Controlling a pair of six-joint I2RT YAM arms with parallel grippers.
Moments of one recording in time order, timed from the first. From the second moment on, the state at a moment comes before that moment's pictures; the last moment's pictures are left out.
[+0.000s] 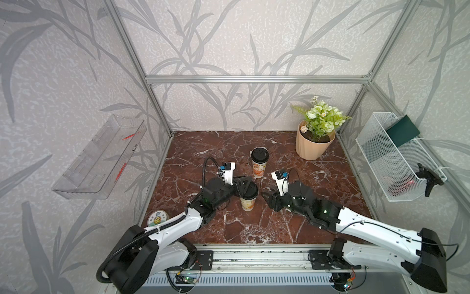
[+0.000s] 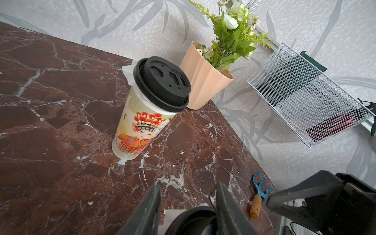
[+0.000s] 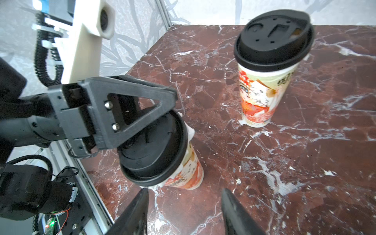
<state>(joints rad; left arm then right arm) -0.61 1.17 0.42 0.51 0.18 -0.58 0.97 1.07 0.71 -0.12 0.09 0.44</state>
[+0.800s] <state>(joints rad) -0.62 1.20 0.44 0.52 0.14 -0.57 0.98 1.26 0.68 0.11 0.03 0.56</state>
